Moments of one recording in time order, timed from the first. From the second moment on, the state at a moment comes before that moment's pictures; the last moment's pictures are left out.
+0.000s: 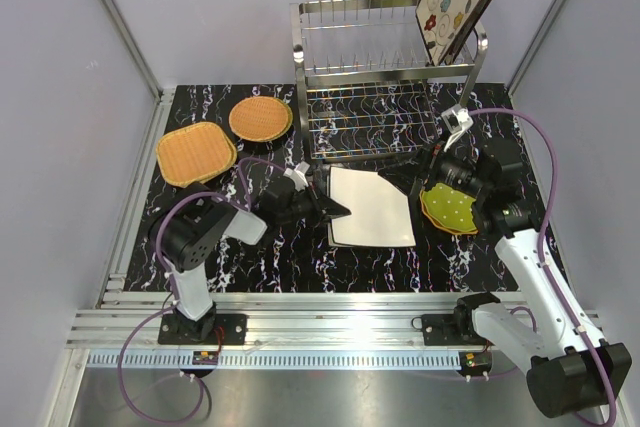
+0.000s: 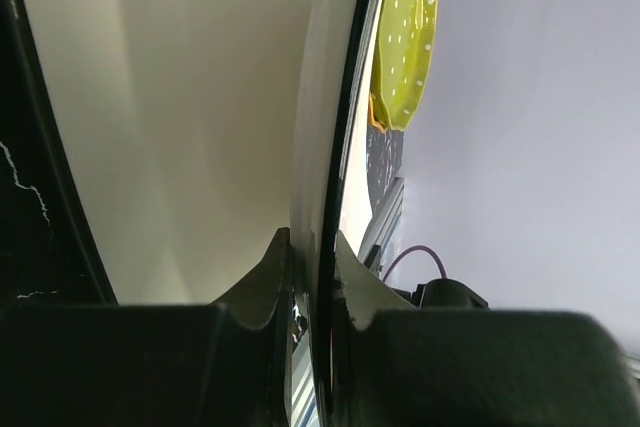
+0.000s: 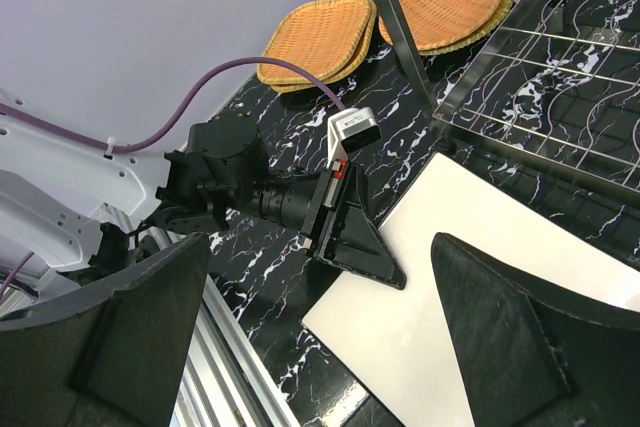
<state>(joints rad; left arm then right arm) -0.63 1.82 0.62 0.85 0.47 -1.24 0.20 0.92 0.86 -0.06 -0.72 0.39</state>
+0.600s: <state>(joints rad) -0.63 1.87 0.64 0.86 0.46 -1.26 0.20 0.92 0.85 -0.06 -0.72 0.40</state>
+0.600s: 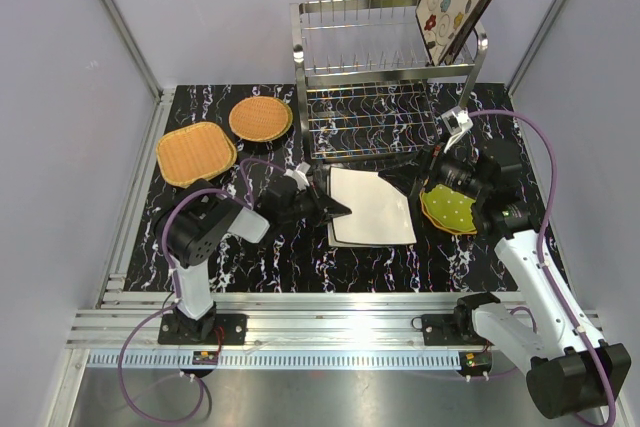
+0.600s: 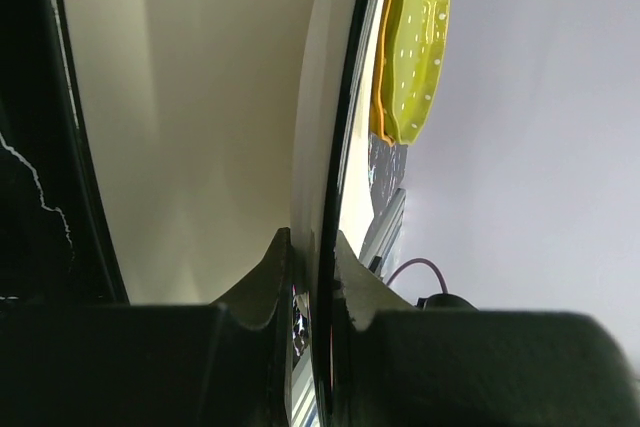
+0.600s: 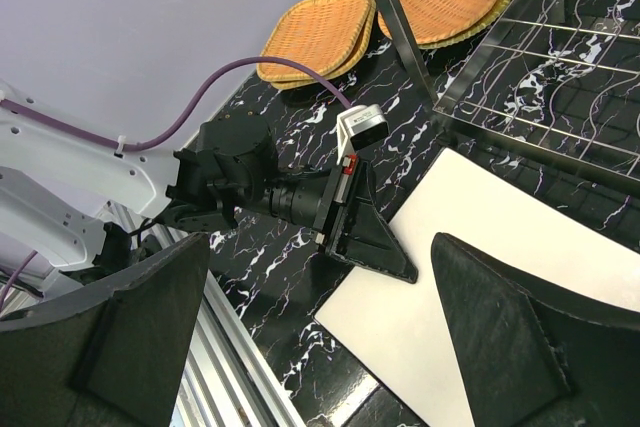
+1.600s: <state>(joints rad) -0.64 1.78 0.71 0.57 0.41 -1.10 0.19 0.91 0.83 -0.06 -0.72 0.40</state>
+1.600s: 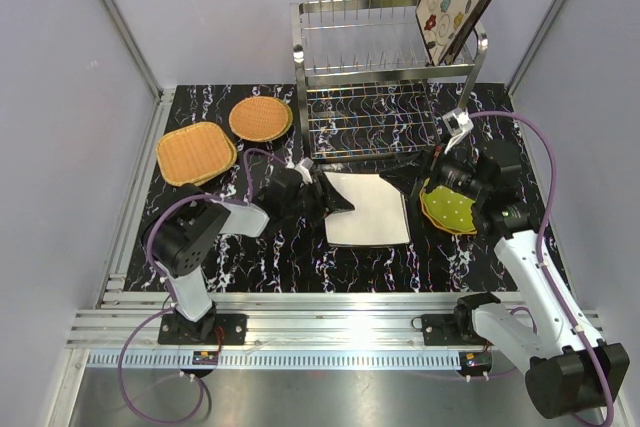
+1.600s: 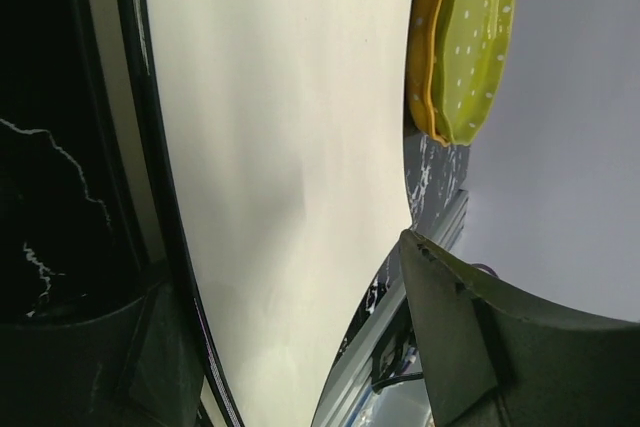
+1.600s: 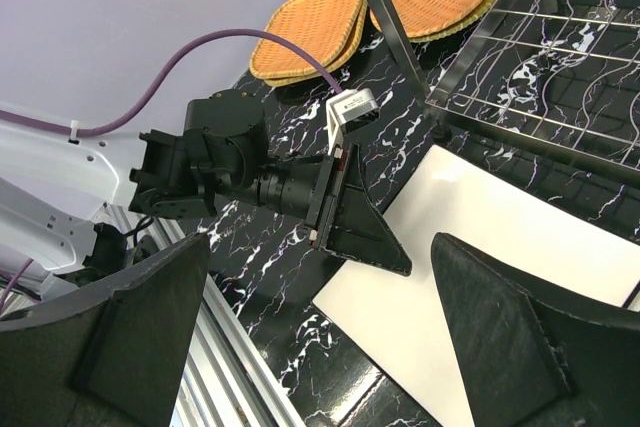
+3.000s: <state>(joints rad) -0.73 1.74 1.02 -0.16 0.05 -0.74 0.18 0.89 0.80 -0.05 -0.72 0.42</state>
